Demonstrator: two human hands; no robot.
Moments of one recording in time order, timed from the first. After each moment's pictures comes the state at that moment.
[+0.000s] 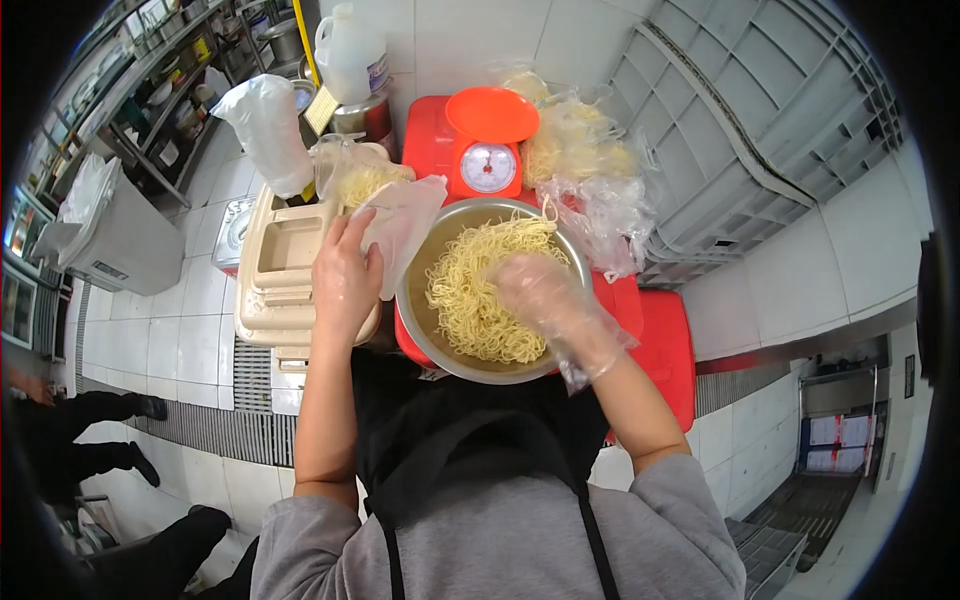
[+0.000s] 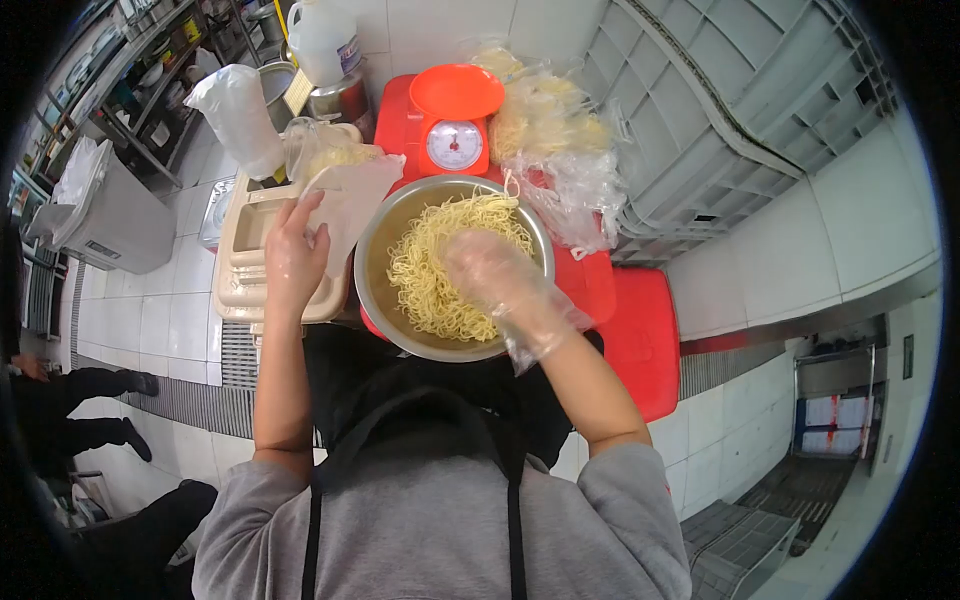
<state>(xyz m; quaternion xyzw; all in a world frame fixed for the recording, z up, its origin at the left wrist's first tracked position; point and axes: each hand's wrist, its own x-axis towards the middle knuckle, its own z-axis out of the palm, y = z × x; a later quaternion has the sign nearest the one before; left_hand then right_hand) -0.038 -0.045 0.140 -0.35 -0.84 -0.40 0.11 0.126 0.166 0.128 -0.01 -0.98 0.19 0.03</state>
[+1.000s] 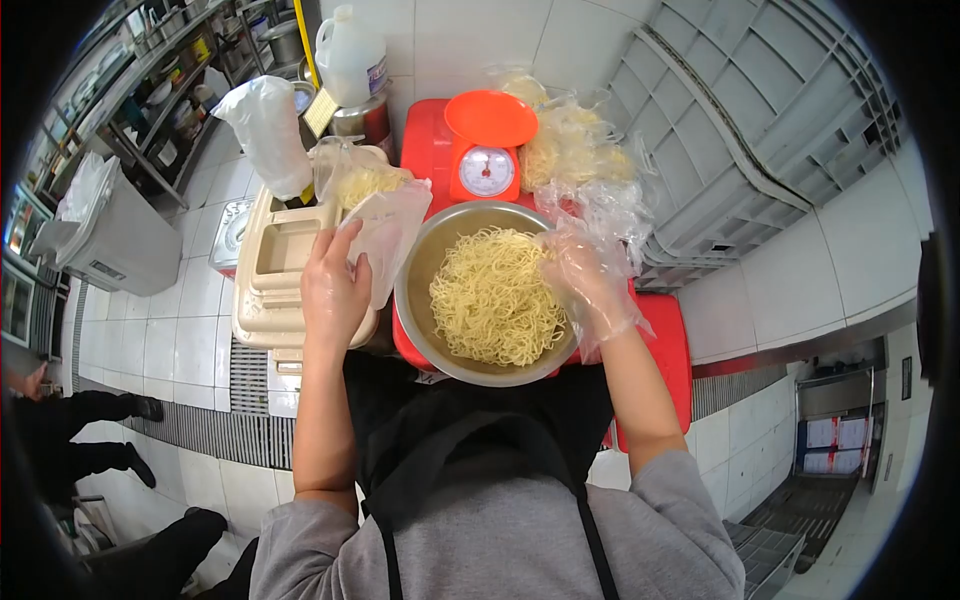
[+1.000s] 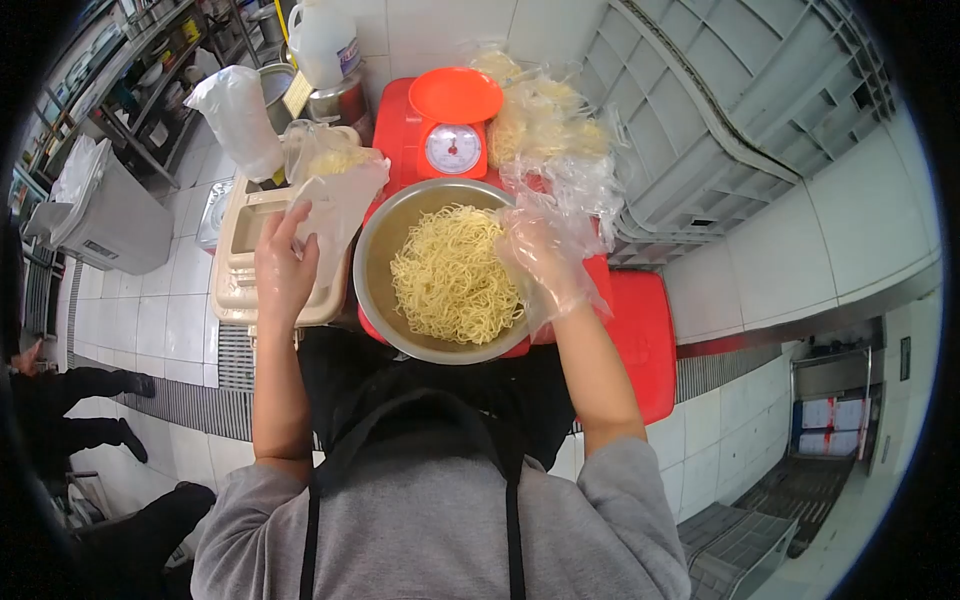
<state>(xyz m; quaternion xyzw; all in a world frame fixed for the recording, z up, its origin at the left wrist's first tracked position) -0.034 -0.059 0.142 -0.33 -0.84 -0.41 0.12 0.129 0.227 0.088 -0.18 -0.92 0.30 0.16</state>
